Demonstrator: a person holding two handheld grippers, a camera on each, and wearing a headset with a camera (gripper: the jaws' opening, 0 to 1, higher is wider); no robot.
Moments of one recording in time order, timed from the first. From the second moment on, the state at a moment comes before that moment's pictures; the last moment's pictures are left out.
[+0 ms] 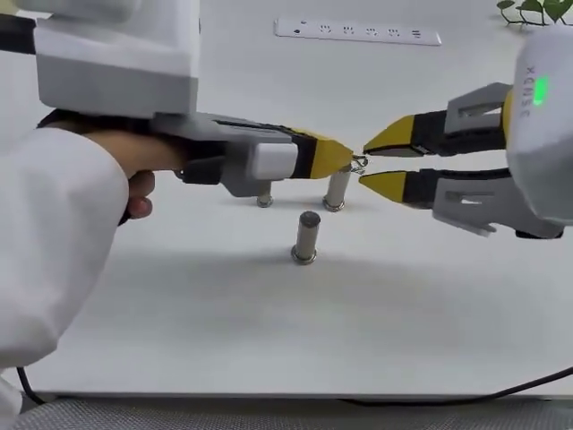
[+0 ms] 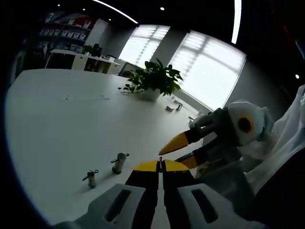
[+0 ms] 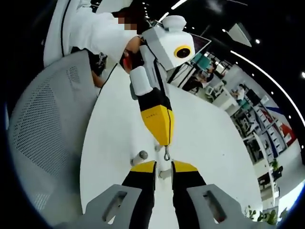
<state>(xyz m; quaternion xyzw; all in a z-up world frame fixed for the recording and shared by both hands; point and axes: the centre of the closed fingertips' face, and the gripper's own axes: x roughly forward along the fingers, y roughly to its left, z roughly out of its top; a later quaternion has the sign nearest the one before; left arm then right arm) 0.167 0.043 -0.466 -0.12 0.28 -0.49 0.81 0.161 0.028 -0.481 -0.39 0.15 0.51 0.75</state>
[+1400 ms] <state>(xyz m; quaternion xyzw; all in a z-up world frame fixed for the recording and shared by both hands) 0.118 0.041 -0.450 0.13 0.12 -0.65 0.74 0.112 0.048 -0.472 -0.12 0.23 0.63 0.73</state>
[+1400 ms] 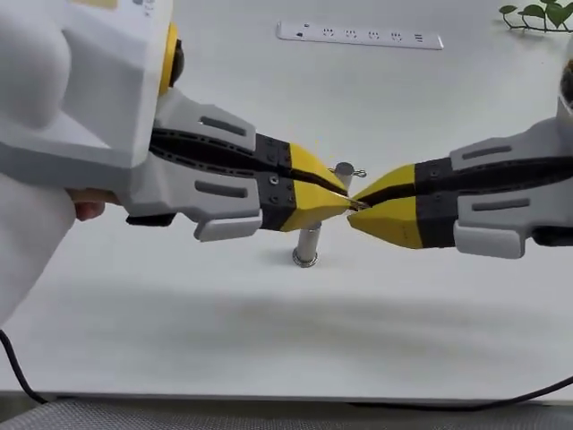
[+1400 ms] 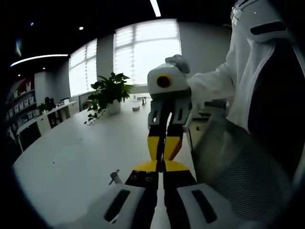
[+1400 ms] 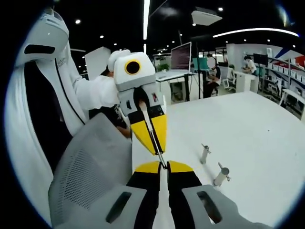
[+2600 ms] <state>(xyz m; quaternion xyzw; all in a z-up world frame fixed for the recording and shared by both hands) 0.119 0.063 -0.469 0.17 0.17 -0.64 0.73 0.112 0.040 -0.497 -0.19 0.25 0.62 0.72</state>
